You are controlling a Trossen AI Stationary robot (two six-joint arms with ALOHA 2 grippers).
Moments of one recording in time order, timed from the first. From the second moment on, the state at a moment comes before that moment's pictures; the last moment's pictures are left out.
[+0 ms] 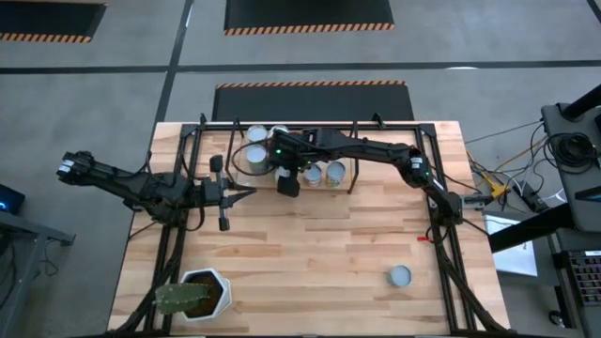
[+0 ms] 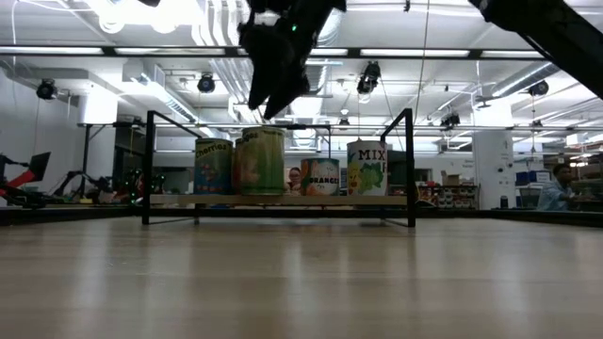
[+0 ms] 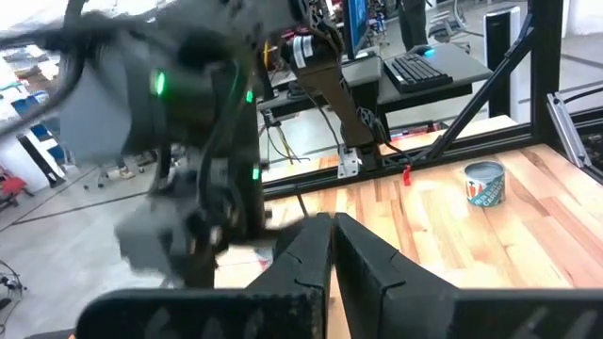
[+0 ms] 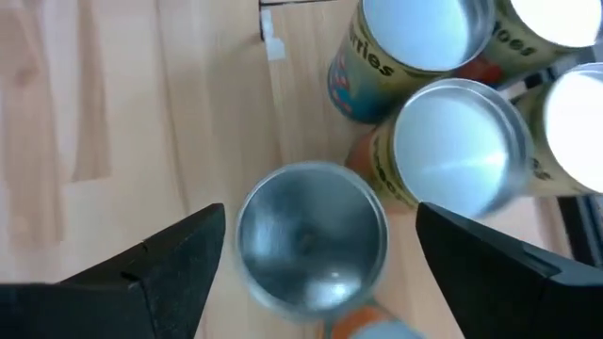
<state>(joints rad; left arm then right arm) -0.29 0.78 0.69 0.01 -0.46 0.25 -0.17 2.22 2.30 -1.09 0.03 -0.04</state>
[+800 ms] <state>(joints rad) -0.29 0.78 0.69 -0.02 -0.46 0.23 -0.14 2.03 1.85 -0.89 0.03 -0.06</state>
